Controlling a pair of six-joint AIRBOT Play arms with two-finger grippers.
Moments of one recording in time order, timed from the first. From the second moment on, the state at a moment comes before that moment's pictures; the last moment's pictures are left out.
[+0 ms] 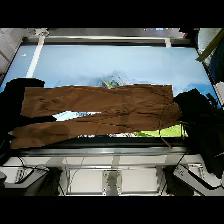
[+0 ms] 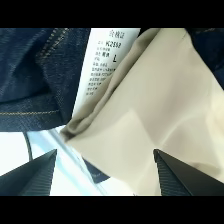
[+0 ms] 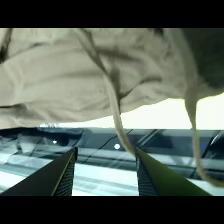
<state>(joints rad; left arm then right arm) 1.19 -1.08 0.76 1.25 -1.21 -1.31 -0.73 -1.10 0.82 -0.96 1.48 1.06</state>
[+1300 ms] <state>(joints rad) 0.87 -1.36 1.13 1.27 -1.20 -1.19 -0.73 -1.04 0.77 -0.91 1.50 1.10</state>
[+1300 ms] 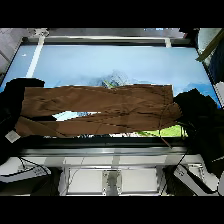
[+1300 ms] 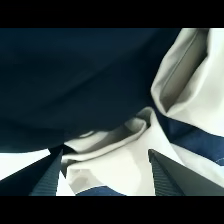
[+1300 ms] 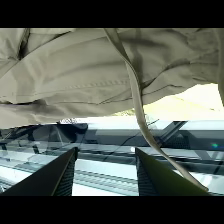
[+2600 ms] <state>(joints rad) 0.92 -1.47 1.10 1.26 -1.34 -1.01 -0.73 -1.04 0.77 -0.93 1.50 1.11</state>
